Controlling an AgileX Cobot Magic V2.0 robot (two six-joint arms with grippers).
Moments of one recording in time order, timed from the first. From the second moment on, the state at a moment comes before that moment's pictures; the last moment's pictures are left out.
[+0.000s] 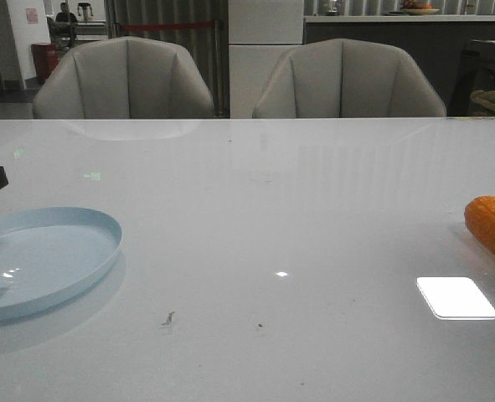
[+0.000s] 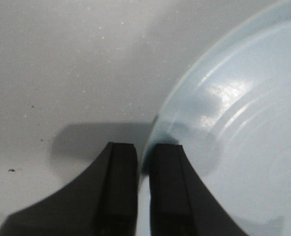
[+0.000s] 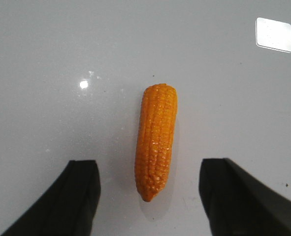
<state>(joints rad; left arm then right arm) 0.00 2.01 -1.36 -0.13 1.00 0.22 0.05 1.00 -0.60 0.02 0.34 -0.11</state>
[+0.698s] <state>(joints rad) 0.00 2.02 -1.68 -0.24 1.15 0.18 0.05 1.00 -0.60 0.02 0.34 -0.11</state>
